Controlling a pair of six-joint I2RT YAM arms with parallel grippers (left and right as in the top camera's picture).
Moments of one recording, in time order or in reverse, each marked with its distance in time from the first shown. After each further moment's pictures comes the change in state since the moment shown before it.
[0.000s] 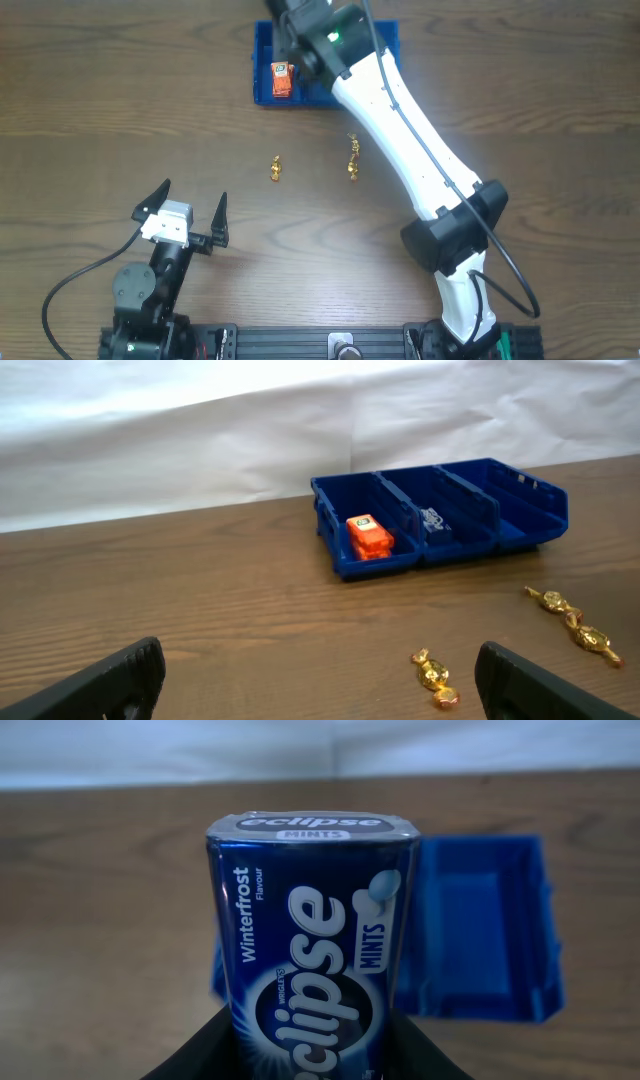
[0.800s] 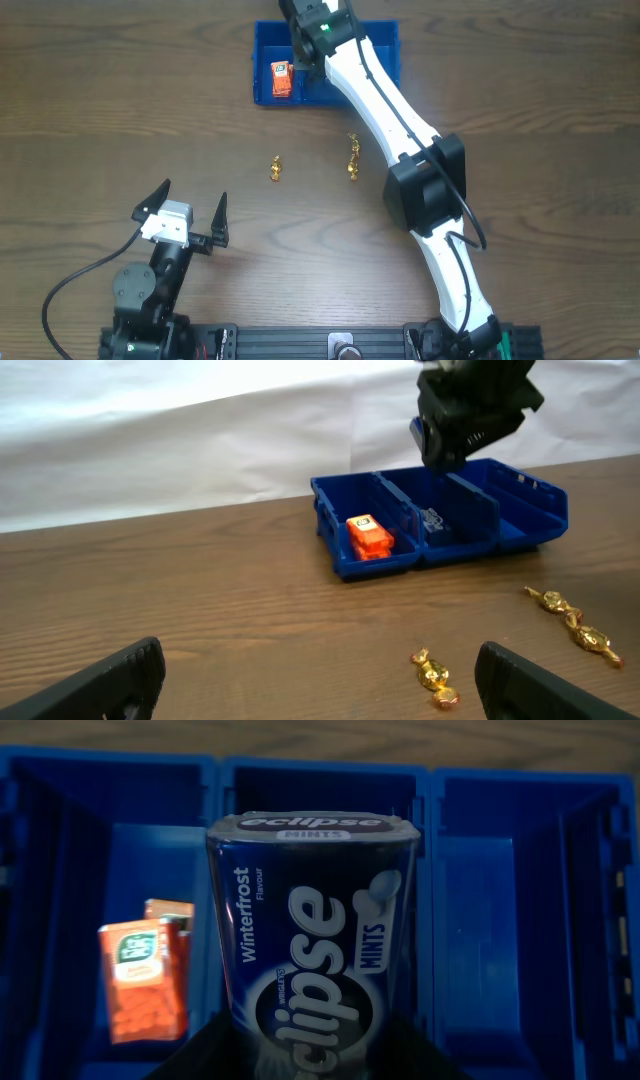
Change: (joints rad) left arm 0.000 0.000 0.000 0.000 0.000 0.000; right arm -0.086 0.276 -0.003 0.063 -0.015 -0.084
